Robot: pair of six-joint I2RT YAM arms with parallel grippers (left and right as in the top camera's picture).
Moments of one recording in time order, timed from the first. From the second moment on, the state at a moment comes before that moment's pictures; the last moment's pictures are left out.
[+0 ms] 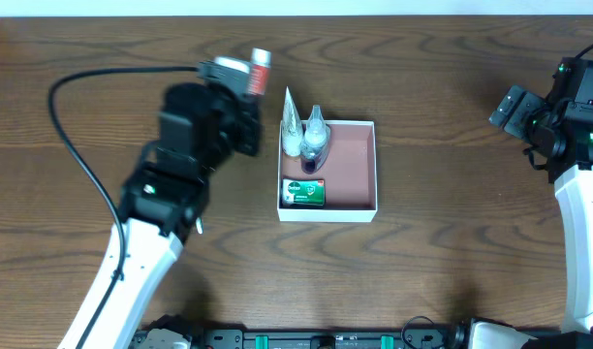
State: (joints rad) left arm -0.36 1.20 1.10 -0.37 0.11 -0.10; right arm -0.18 1.41 1.31 -0.79 0.15 0.33
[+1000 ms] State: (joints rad) left arm -0.89 1.66 1.10 -0.31 -0.44 -0.45; right arm -0.18 1.41 1.31 -0.80 0.15 0.33
